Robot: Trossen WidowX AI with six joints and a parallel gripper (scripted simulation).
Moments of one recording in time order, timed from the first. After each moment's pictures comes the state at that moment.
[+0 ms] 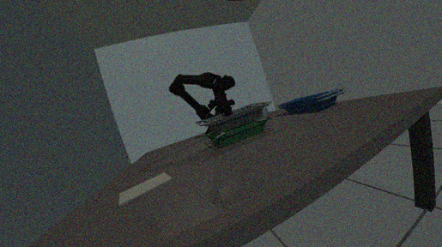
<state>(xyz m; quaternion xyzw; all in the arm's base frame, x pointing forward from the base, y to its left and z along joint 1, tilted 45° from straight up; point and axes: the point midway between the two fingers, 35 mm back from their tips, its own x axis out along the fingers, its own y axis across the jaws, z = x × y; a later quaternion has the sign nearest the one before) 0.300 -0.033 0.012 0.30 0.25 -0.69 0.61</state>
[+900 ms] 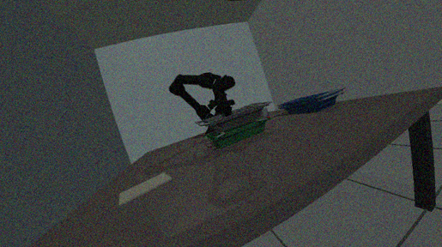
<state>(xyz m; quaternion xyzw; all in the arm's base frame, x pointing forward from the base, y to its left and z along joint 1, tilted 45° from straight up) 0.300 -0.033 0.012 0.30 0.25 -0.69 0.61</state>
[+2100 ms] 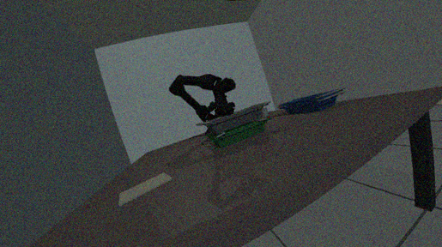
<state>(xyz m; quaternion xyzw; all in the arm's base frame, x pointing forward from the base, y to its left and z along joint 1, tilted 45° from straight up) 0.293 -0.039 0.008 0.29 0.25 -0.70 0.60</state>
